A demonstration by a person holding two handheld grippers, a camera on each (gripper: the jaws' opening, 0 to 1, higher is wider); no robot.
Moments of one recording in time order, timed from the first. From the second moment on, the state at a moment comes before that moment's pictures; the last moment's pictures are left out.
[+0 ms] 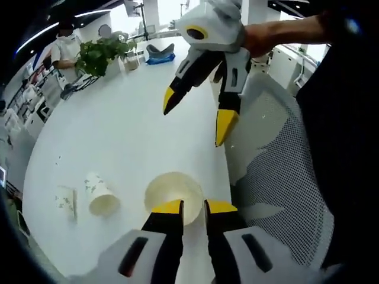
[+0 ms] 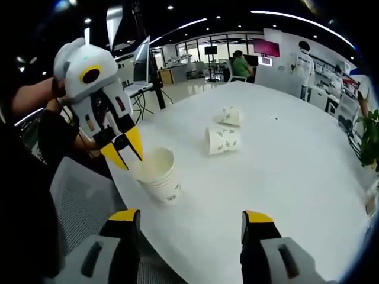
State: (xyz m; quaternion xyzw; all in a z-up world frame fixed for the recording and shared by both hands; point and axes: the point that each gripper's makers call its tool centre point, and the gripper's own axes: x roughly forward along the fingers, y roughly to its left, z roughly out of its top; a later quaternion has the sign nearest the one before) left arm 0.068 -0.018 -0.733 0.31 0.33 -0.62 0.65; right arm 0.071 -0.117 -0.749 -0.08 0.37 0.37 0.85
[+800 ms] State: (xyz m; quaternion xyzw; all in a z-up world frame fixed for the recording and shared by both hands) left arm 0.126 0.055 -0.732 0.10 0.32 -0.42 0.84; right arm 0.224 -0.087 -0.715 0.08 0.32 0.37 0.87
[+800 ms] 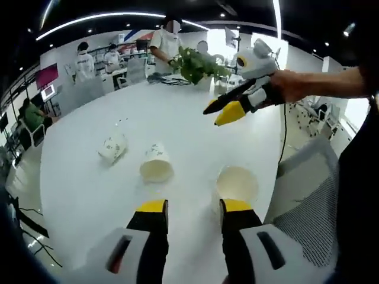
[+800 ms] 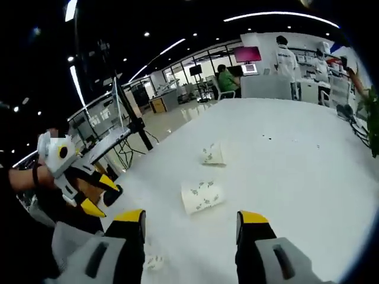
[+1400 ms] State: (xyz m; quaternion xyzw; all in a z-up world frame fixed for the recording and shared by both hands) left arm 0.116 0.096 -0.776 0.07 0.38 -0.34 0.86; right arm 0.345 -0.015 -0.744 0.08 0.34 0.44 0.83
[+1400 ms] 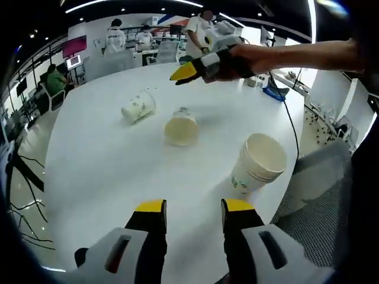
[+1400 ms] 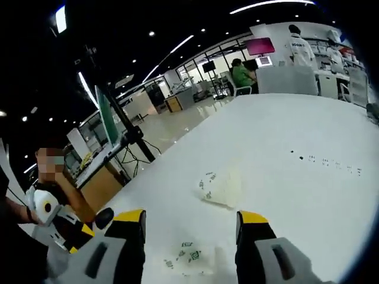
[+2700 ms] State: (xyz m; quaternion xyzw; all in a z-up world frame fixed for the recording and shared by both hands) left arm 0.129 0.114 -0.784 0.04 0.39 -0.31 0.87; right arm 0.383 0.076 -0.827 0.09 0.40 0.51 0.76
